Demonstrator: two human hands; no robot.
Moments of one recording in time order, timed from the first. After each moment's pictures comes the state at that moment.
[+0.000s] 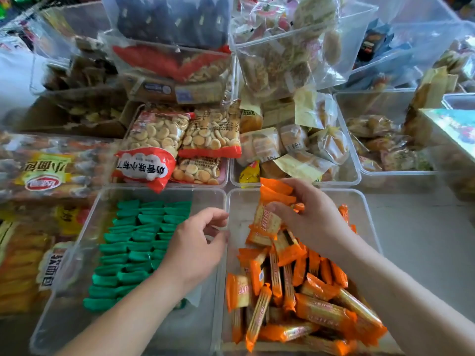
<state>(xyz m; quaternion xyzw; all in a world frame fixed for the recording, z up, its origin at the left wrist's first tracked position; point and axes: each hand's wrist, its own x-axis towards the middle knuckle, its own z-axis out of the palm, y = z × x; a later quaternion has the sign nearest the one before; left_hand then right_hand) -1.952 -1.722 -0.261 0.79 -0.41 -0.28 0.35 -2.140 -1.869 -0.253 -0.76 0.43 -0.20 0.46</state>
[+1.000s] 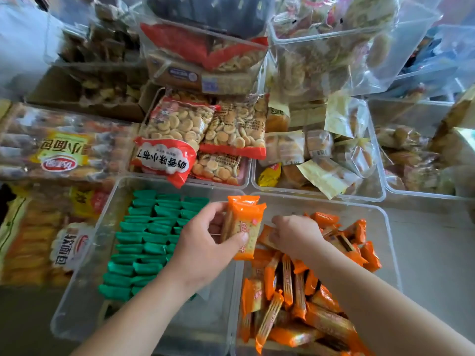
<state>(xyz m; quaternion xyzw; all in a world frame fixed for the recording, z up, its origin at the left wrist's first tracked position) -1.930 -1.715 -0.245 0.75 -0.31 -0.38 0.45 -2.074 -1.885 -0.330 -0.89 0.39 0.22 0.12</state>
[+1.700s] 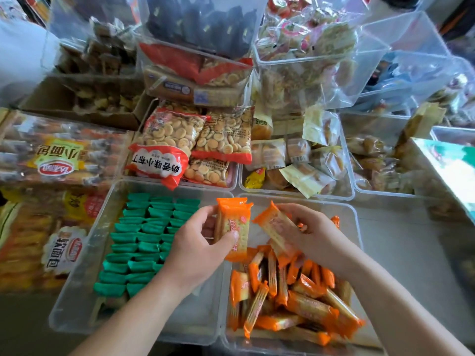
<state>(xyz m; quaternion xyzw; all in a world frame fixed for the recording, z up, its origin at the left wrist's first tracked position) -1.944 -1.700 -0.225 0.74 -0.31 -0.37 0.47 -2.137 -1.852 -0.212 -0.70 0.45 -0.06 0.56</state>
